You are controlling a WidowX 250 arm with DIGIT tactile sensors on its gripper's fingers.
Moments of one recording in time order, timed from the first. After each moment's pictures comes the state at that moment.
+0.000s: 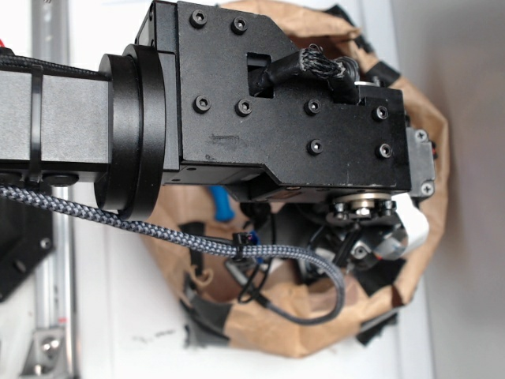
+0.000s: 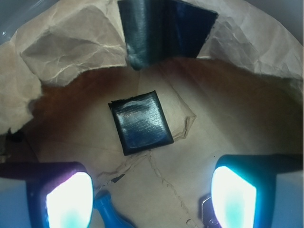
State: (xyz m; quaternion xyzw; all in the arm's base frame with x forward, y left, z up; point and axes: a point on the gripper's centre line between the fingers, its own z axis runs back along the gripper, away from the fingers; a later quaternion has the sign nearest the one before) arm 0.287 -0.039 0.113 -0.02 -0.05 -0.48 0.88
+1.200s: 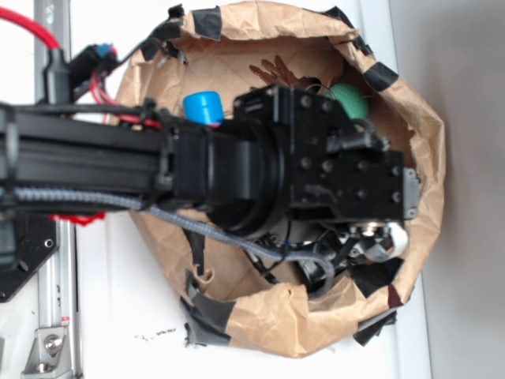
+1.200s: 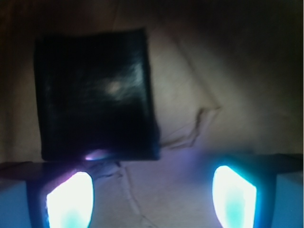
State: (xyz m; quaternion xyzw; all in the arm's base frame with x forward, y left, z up) arm 0.299 -0.035 0.037 0.01 -0.01 -0.52 0.85
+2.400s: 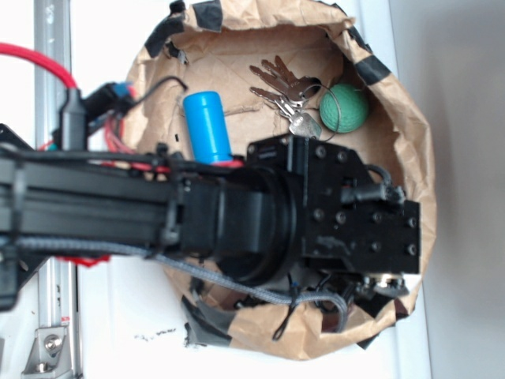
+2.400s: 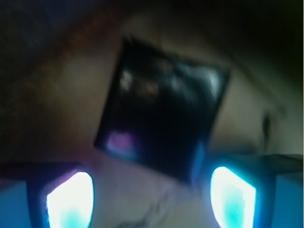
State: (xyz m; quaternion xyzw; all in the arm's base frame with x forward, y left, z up) arm 0.279 -0.058 0.056 -0.02 0.05 -0.35 0.94
